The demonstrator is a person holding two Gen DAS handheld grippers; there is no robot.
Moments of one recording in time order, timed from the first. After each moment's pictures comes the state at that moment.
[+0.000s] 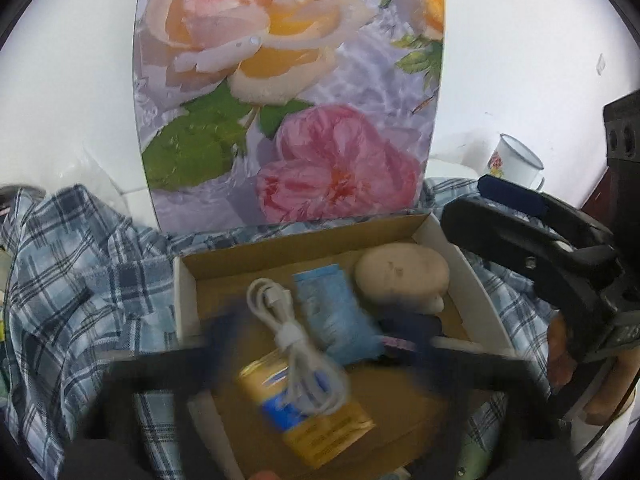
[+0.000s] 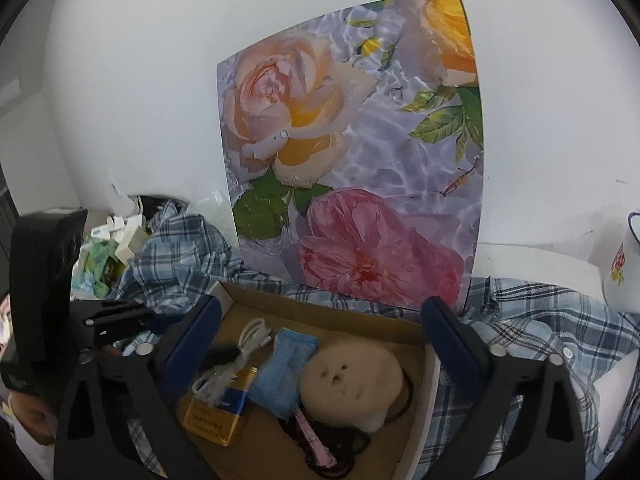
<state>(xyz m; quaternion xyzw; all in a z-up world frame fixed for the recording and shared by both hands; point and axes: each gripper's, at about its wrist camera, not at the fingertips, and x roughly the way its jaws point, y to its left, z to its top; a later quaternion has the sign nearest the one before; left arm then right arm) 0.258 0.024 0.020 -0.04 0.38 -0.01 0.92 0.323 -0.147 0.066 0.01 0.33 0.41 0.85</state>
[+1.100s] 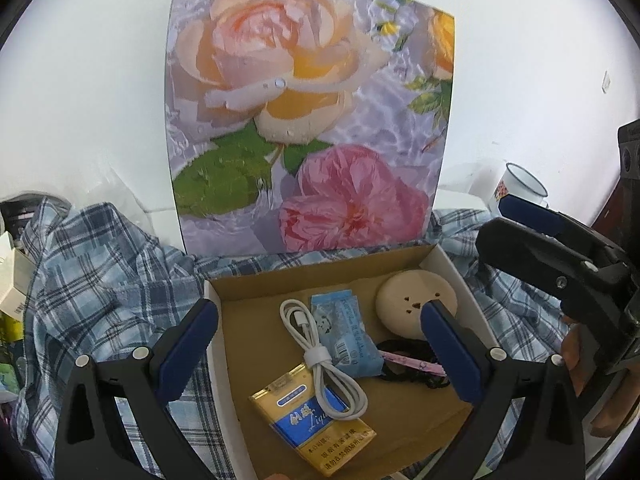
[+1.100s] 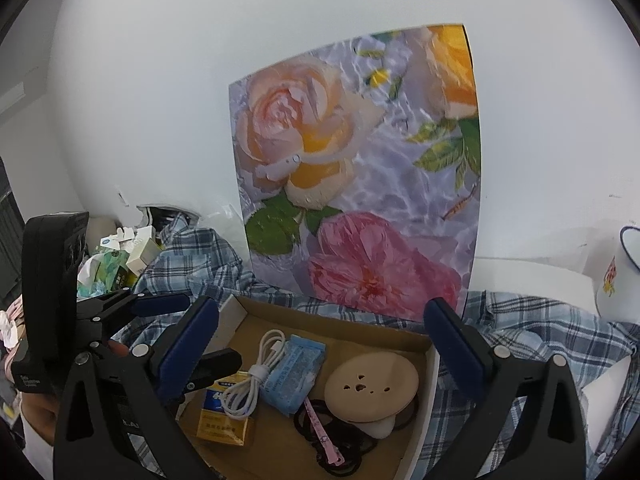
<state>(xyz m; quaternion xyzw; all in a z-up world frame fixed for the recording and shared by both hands) 0.248 0.033 0.046 -0.05 0.35 0.02 0.94 0.311 -0.153 0.092 0.01 0.31 0.41 0.85</state>
